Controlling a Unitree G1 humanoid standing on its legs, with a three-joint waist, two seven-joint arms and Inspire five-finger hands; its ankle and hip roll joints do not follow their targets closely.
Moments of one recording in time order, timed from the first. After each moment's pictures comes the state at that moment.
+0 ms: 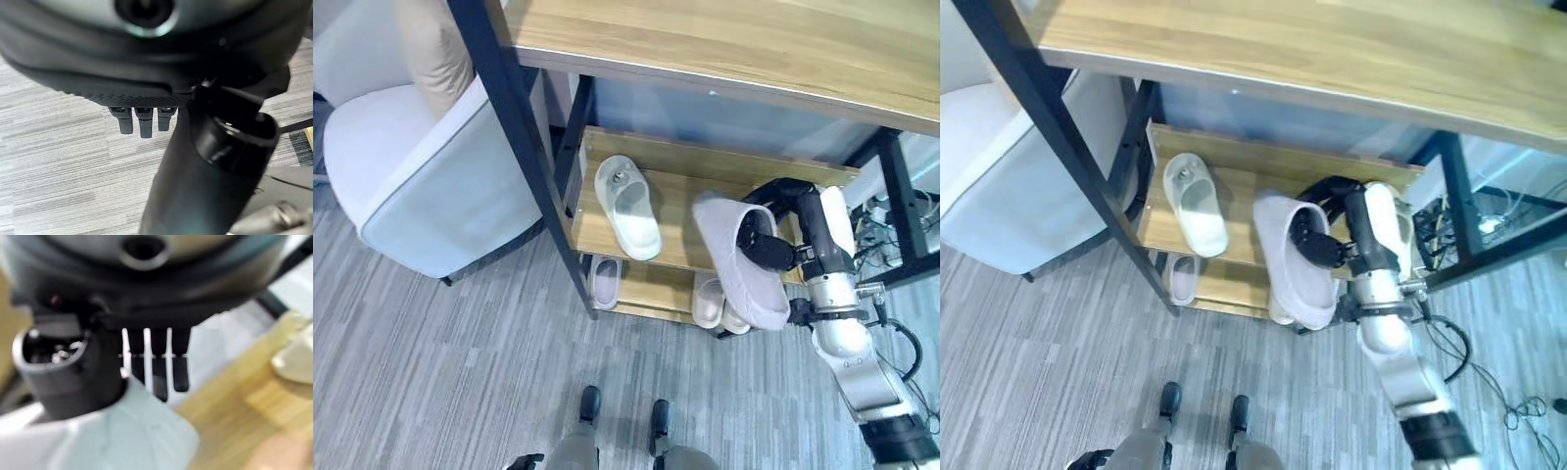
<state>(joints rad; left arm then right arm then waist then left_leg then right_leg) 0.02 0.23 -0.12 1.31 0.09 -0.10 0.07 -0.04 -0.61 0.03 -0.23 -0.20 -0.22 -0.25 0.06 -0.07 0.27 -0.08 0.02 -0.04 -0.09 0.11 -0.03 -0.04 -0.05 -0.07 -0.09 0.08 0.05</state>
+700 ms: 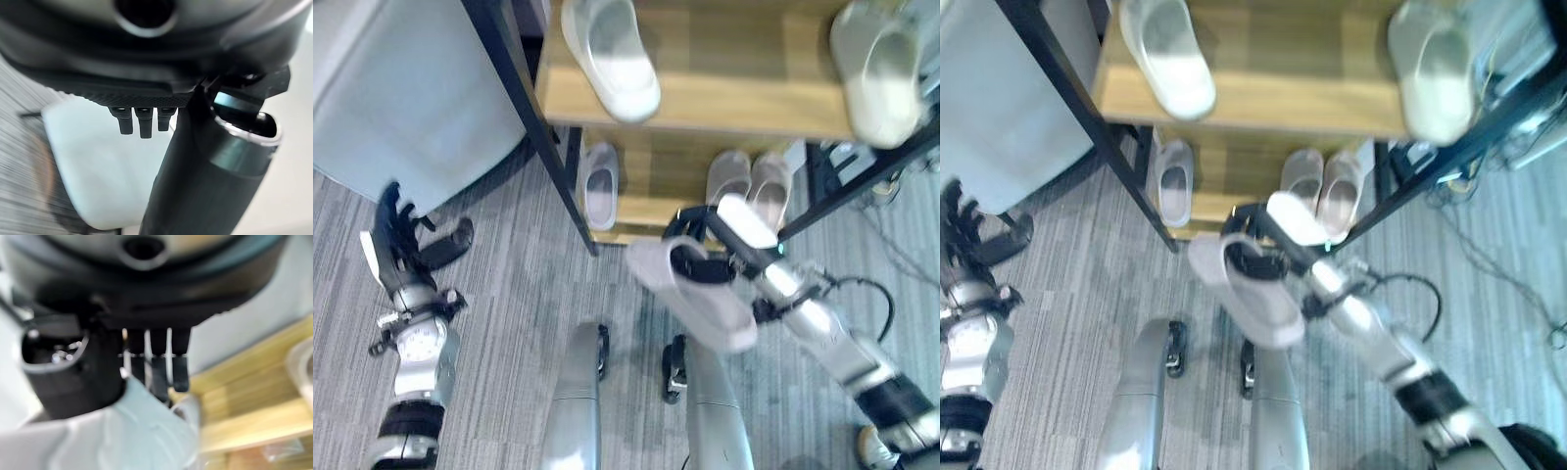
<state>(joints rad) -0.30 0.58 0.07 0.42 -0.51 -0.40 0.41 -0.51 -0.76 0.38 0.13 -0.14 -0.28 -0.17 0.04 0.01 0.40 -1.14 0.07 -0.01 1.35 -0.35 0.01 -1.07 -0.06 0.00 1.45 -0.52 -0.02</state>
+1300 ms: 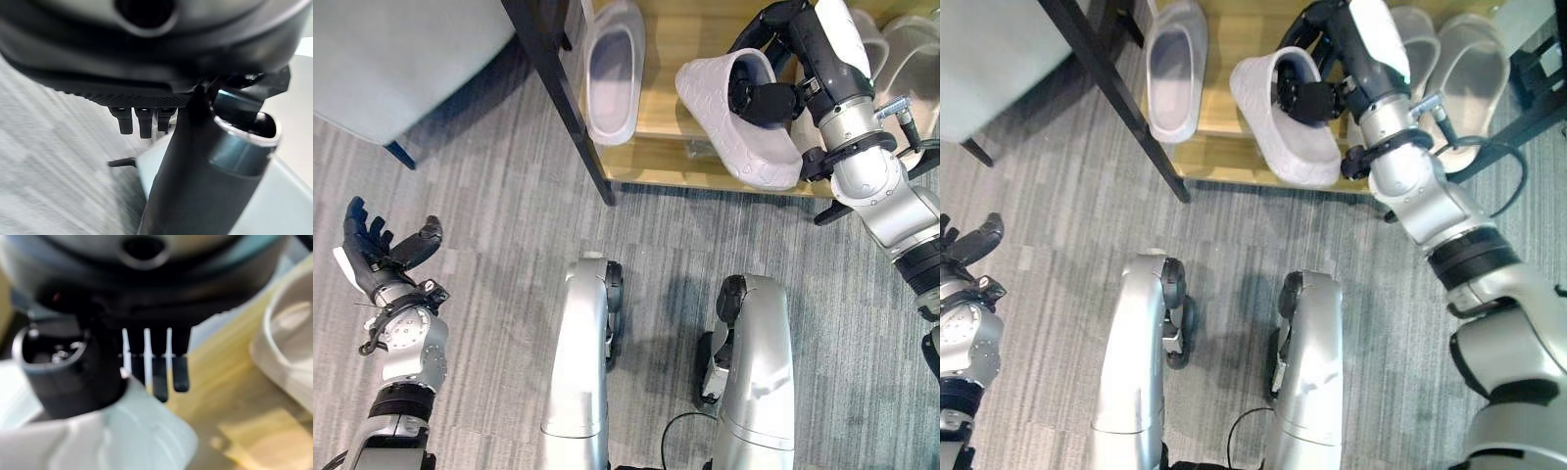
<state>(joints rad) -0.33 0.66 0.03 0.63 -0.71 -0.40 0.48 -1.20 -0.99 0.79 0.54 0.17 -0.25 -0.31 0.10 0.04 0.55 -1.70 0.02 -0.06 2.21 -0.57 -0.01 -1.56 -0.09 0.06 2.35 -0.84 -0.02</state>
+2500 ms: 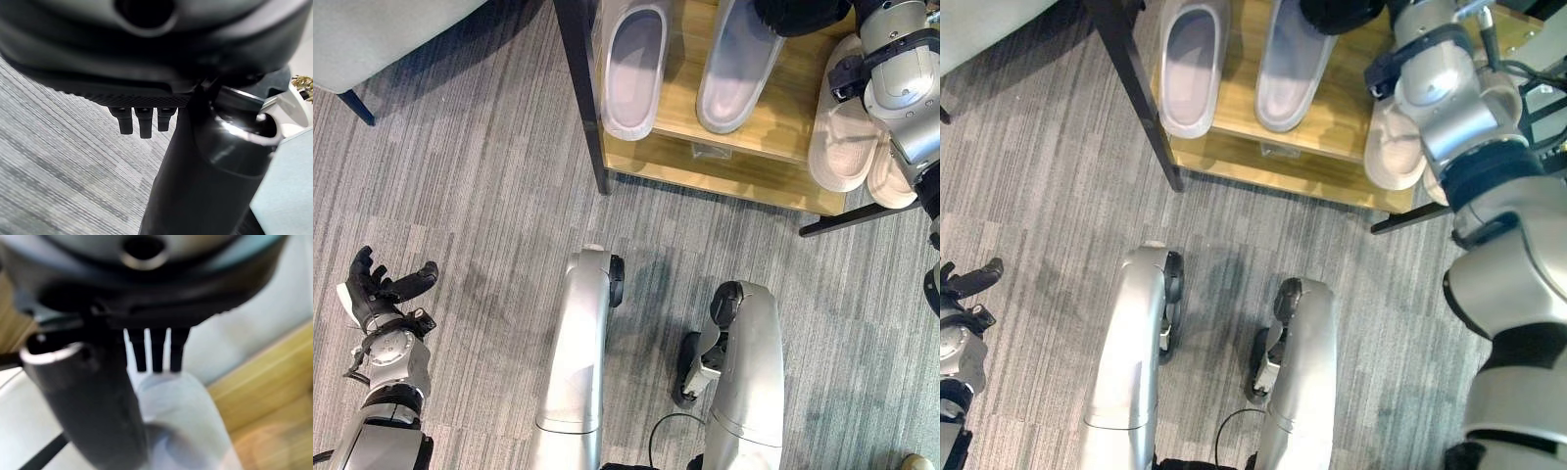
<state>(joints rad) -0.44 0.71 -0.12 1.10 -0.82 -0.42 0.31 -1.59 -0.88 1.03 0.97 0.54 -0.32 -0.27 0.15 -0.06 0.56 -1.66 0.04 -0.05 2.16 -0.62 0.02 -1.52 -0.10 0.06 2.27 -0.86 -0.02</state>
